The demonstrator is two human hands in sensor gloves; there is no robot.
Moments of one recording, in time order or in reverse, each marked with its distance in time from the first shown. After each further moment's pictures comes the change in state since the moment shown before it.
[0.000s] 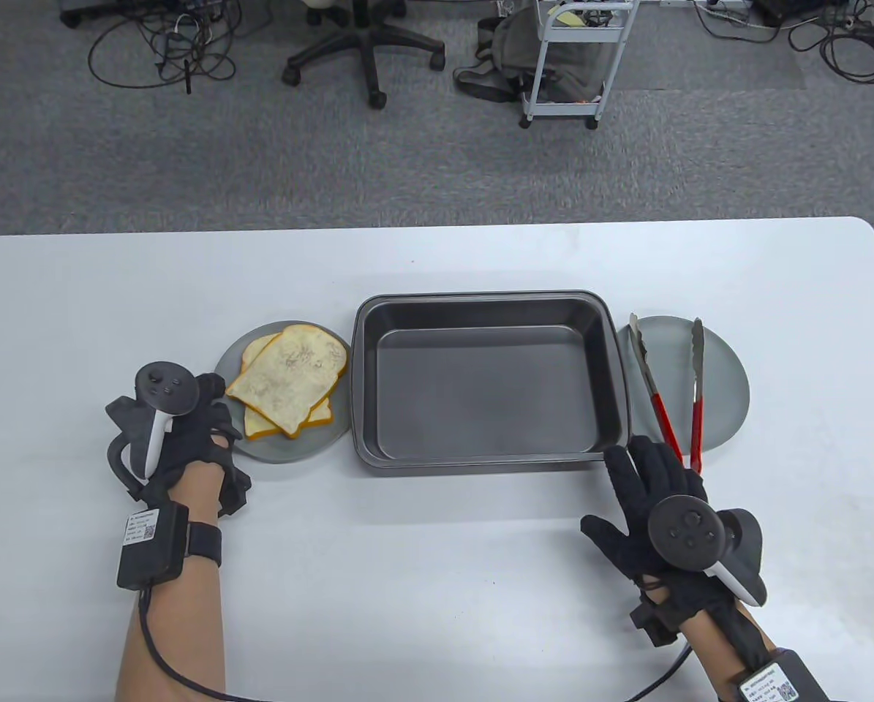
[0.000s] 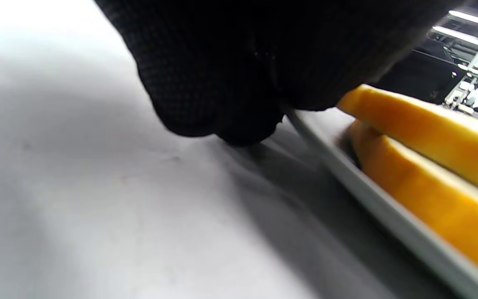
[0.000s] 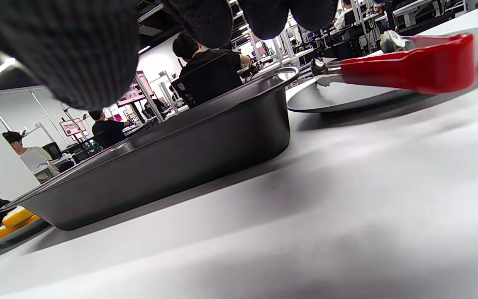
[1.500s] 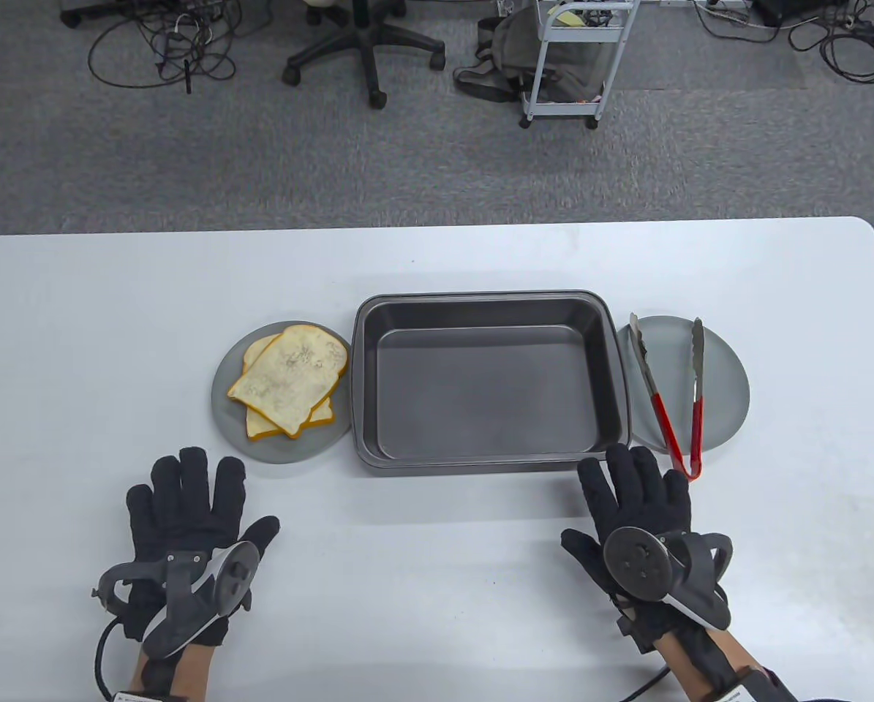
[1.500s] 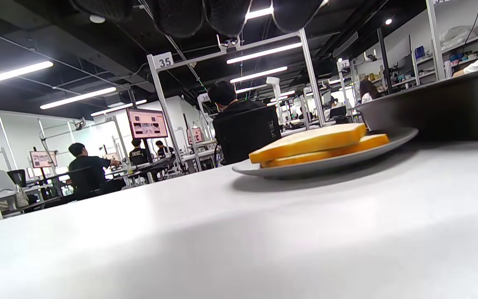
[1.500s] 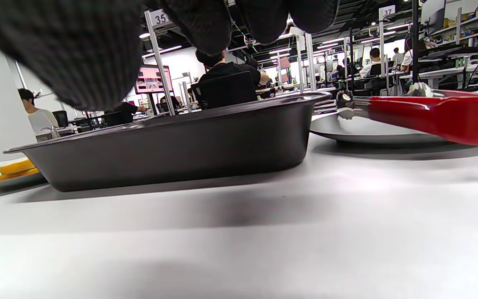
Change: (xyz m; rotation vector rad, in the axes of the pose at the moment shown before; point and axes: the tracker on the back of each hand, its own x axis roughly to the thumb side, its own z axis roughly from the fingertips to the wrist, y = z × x) left_hand -0.022 -0.005 0.172 0.350 -0.538 -0.545; right_hand 0.035 0.018 0.012 -0.079 -0.080 0.252
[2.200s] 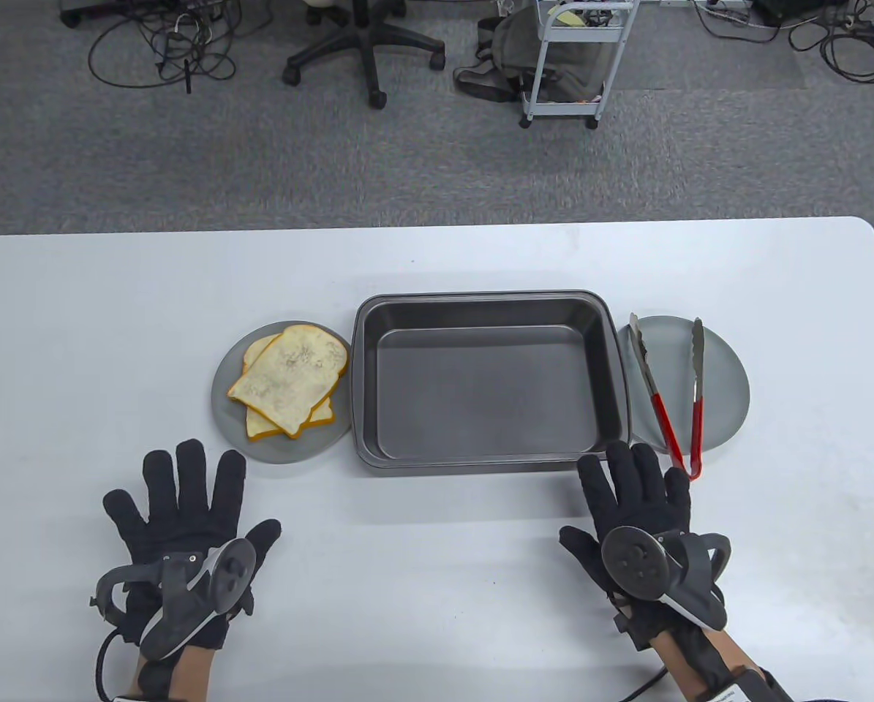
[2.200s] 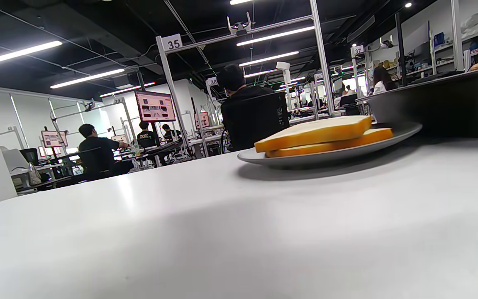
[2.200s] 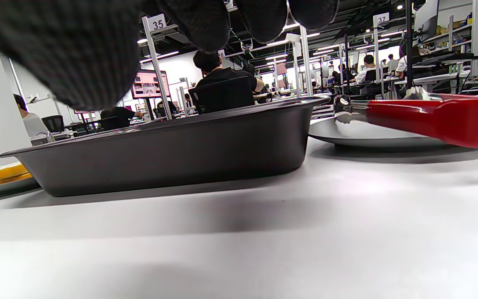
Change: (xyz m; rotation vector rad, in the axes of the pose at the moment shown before) left_hand -0.003 0.000 0.001 -0.050 0.034 0.024; right_hand -0.001 0.000 0.000 -0.024 0.012 -0.008
